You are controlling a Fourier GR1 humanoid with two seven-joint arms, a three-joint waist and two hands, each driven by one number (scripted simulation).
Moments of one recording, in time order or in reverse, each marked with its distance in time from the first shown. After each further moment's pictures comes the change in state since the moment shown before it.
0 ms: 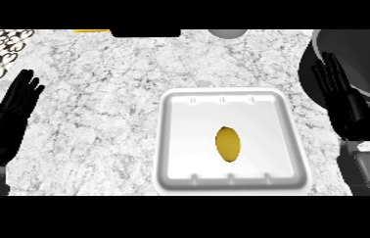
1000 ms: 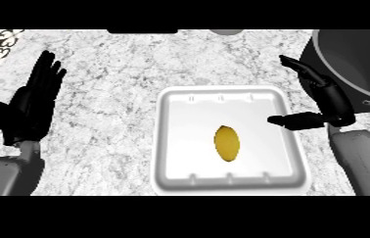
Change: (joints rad) left arm -0.165 -0.162 -0.013 -0.007 -0.079 0.146 0.186; right arm -0.147 -0.030 0.095 0.159 0.297 0.067 -0.302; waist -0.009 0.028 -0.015
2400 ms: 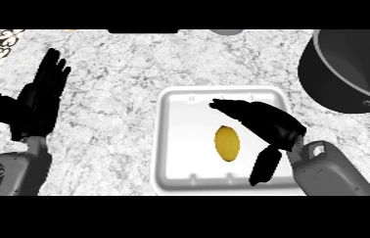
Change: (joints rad) left arm -0.030 -0.070 0.046 0.026 -0.071 -0.047 0.020; right arm -0.038 0.030 0.360 -0.466 0.300 0.470 0.894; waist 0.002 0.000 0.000
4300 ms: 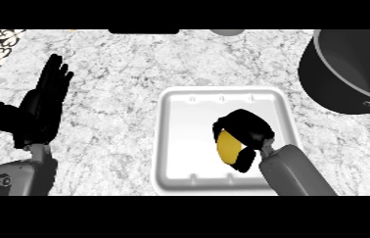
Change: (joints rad) left arm 0.040 -0.124 0.081 -0.069 -0.125 -0.086 0.037; right arm 0.057 0.206 -0.038 0.340 0.560 -0.097 -0.383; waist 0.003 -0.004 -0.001
